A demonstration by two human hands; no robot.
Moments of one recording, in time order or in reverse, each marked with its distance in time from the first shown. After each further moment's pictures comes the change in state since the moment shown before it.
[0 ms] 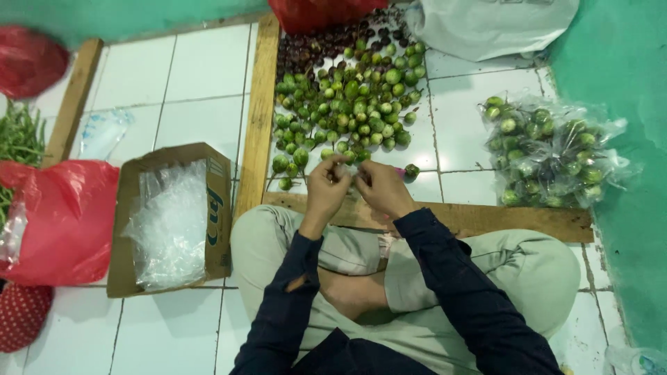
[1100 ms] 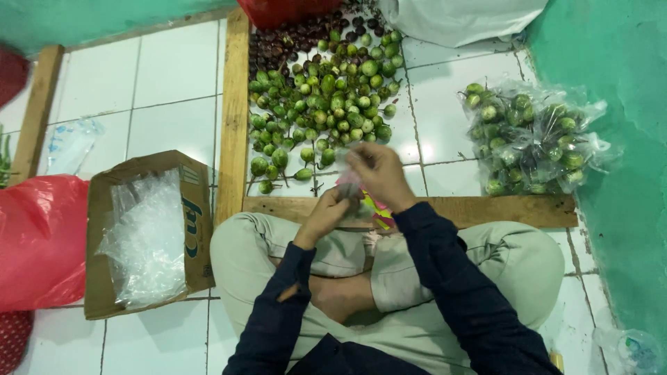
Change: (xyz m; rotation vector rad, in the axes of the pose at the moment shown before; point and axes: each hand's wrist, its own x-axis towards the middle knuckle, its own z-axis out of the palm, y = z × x) left_hand -0.010 -0.106 0.036 -0.253 -0.531 -0.139; right_hand 0.003 -0.028 -0.046 0.473 0.273 0.007
